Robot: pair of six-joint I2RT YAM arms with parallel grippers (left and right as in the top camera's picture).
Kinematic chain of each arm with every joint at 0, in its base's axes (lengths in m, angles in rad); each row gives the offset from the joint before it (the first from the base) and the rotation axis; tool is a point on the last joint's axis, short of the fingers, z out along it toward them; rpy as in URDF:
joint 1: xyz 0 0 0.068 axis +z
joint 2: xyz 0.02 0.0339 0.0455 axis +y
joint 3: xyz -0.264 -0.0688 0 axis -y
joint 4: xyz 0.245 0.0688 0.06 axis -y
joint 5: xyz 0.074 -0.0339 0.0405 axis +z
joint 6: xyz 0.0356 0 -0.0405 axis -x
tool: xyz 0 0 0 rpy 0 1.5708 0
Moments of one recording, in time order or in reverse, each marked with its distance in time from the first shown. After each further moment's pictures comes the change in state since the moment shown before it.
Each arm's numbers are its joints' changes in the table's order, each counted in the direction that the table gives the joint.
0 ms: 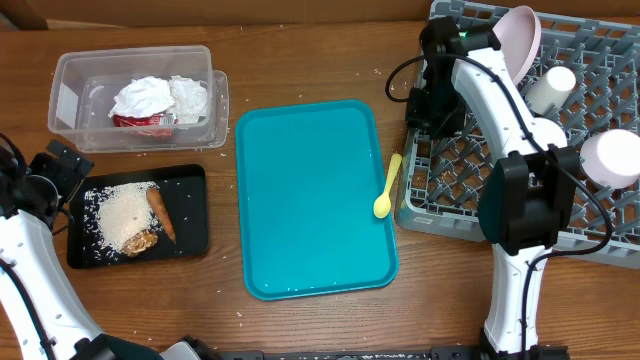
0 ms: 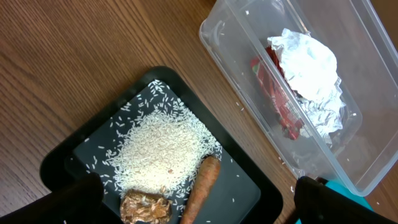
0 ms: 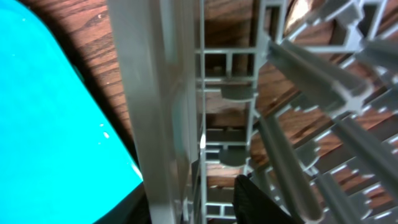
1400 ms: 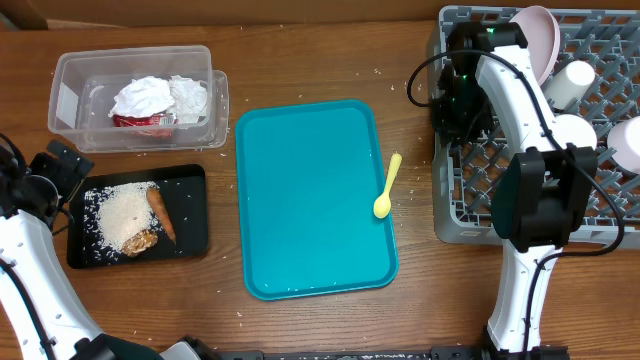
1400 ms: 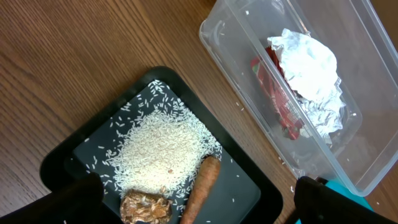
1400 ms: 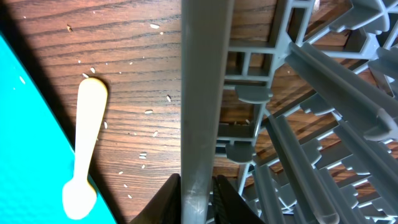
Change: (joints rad) left arm 0.000 0.000 0.000 0.000 0.000 0.000; right arm -0.090 0.000 0.000 -0.121 -0.032 0.313
